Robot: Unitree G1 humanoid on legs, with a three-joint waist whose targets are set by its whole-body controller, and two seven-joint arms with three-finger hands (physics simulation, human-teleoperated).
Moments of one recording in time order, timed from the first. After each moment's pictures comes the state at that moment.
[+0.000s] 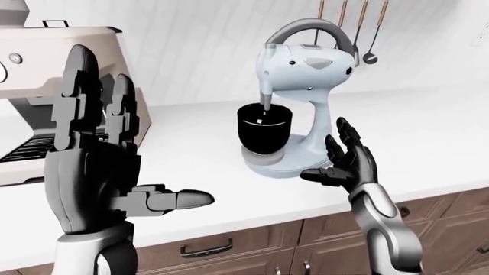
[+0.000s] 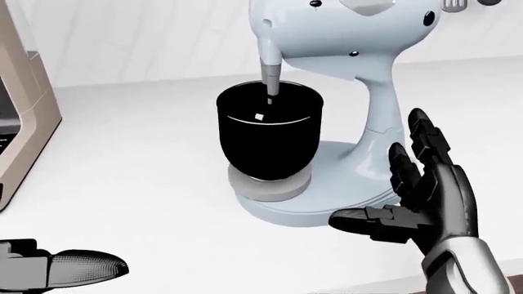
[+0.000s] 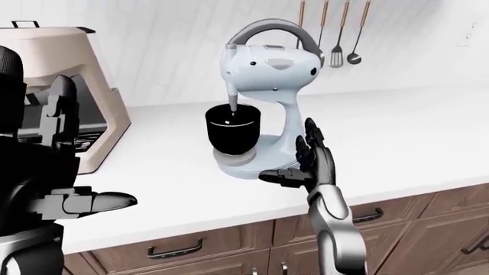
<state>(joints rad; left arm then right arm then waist) -0.06 0.07 0.18 -1.03 -0.27 0.49 0.04 -0.17 -0.11 -0.19 -0.27 0.30 0.50 -0.01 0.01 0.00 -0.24</state>
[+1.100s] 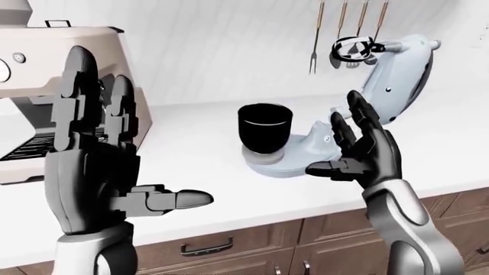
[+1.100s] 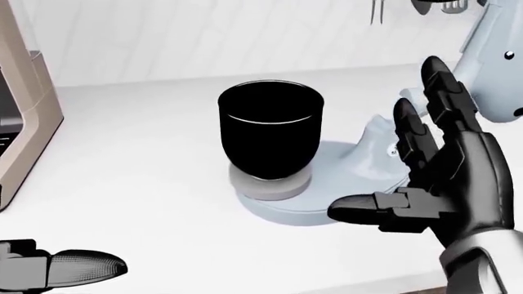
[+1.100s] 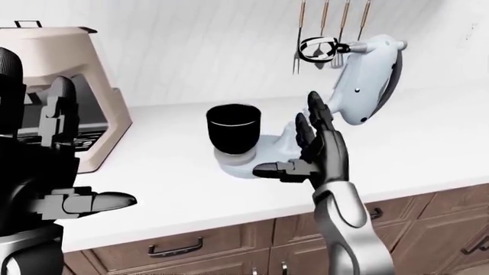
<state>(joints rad) -0.06 0.06 0.18 -1.02 -0.27 0.48 0.04 -0.19 -0.12 -0.21 -0.66 0.40 0.74 -0.08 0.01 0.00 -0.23</state>
